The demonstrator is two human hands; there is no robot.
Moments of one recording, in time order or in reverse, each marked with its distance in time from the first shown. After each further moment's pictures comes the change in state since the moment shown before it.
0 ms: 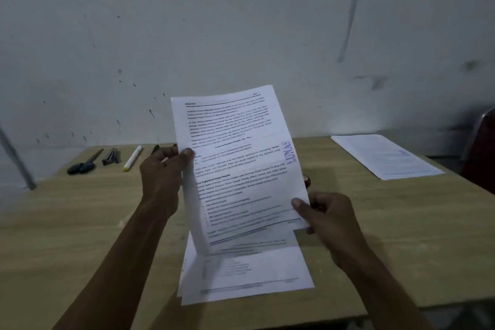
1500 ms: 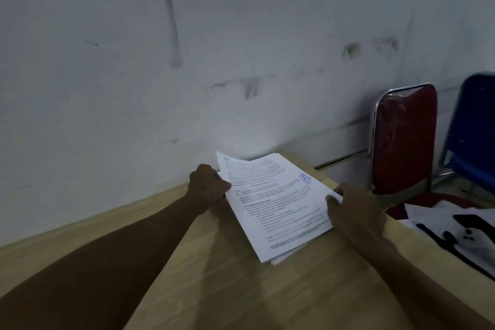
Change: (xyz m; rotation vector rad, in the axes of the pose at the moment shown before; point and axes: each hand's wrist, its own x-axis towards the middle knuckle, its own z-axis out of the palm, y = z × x) left_hand 0.087 -0.223 0.501 0.838 -0.645 -0.030; right_hand 0.287 0.164 -0.336 -0.894 0.614 0.247
